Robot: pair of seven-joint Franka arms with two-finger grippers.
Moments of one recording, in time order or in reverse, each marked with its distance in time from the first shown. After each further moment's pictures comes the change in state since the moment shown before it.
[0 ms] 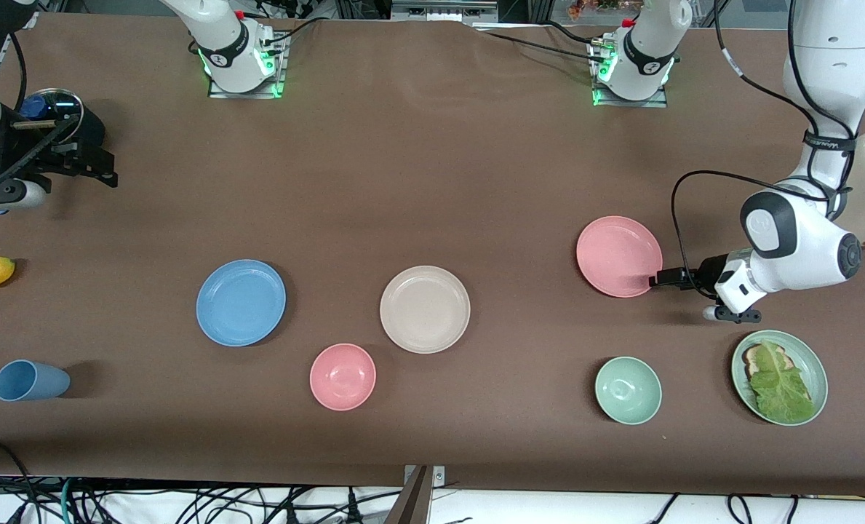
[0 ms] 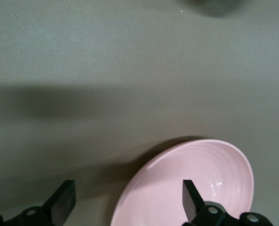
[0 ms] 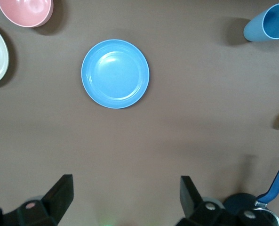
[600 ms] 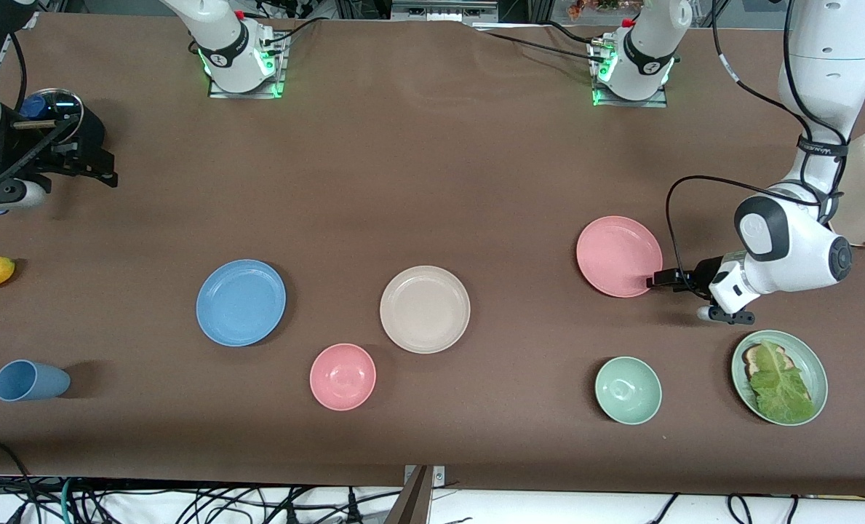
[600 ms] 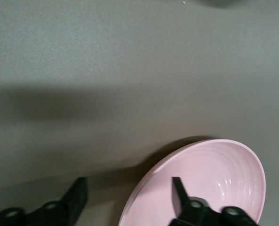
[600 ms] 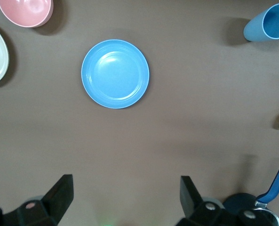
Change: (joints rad) left arm 0.000 0.015 -0.002 0.000 0.000 0.010 0.036; right arm 0.000 0.000 0.000 0.000 0.000 0.000 0.000
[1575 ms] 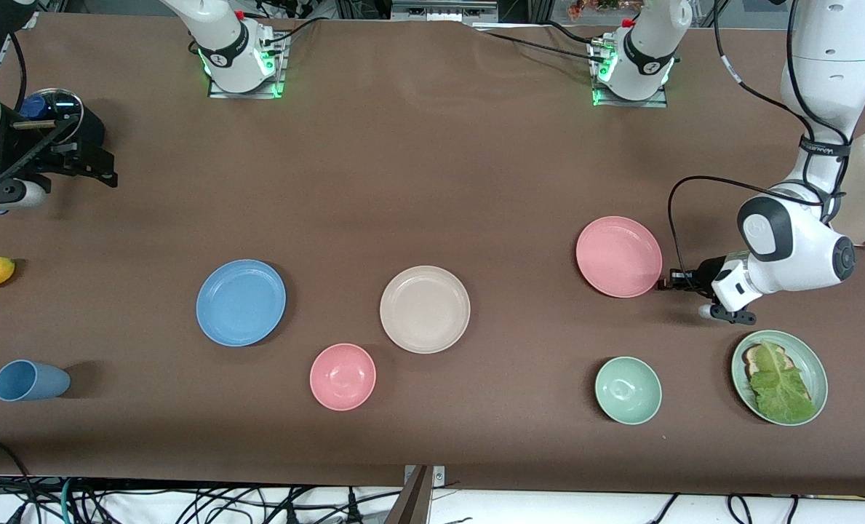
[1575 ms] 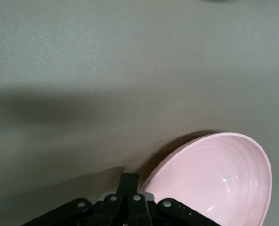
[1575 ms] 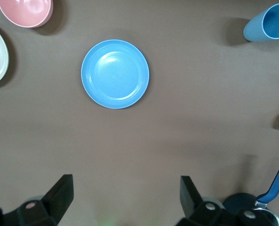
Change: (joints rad) left arm 0.012 0.005 0.001 0.000 -0.020 -0.006 0.060; right arm 0.000 0.000 0.000 0.000 0.000 0.002 0.000
